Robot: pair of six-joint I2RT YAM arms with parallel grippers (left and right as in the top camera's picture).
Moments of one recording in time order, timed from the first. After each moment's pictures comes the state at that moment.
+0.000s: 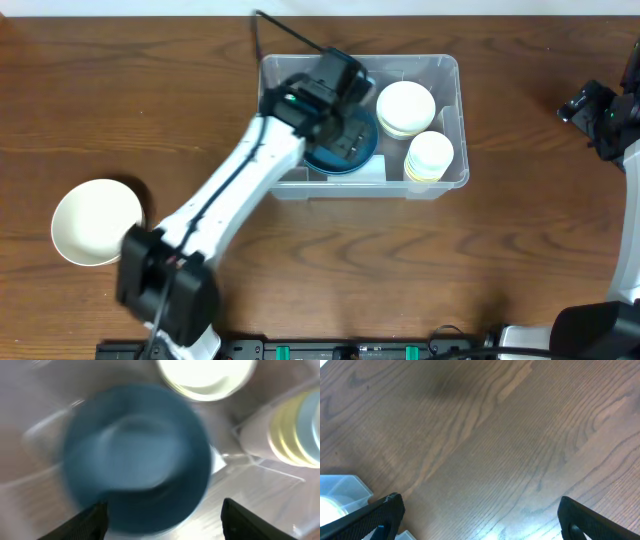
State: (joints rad) left arm -0.53 1.77 1.63 -0.92 0.05 -0.03; right arm -0.30 1.56 1.60 -1.11 0.21 0.51
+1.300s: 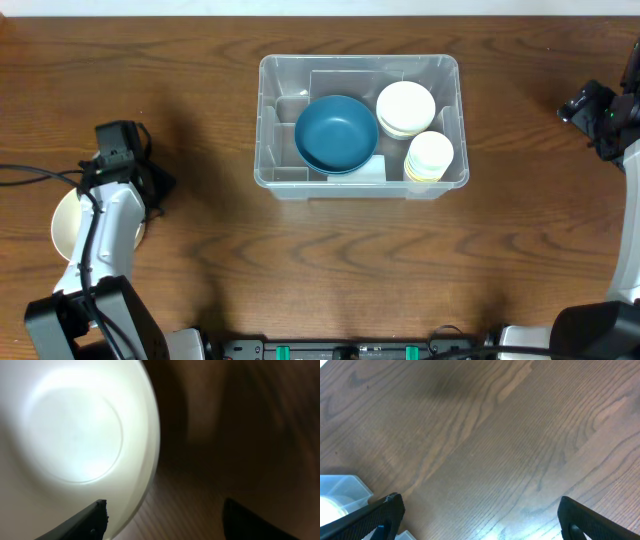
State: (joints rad) left arm 0.28 1.51 0.91 -0.65 -0.22 -0.64; right arm -0.30 1.56 1.60 -1.11 0.21 0.51
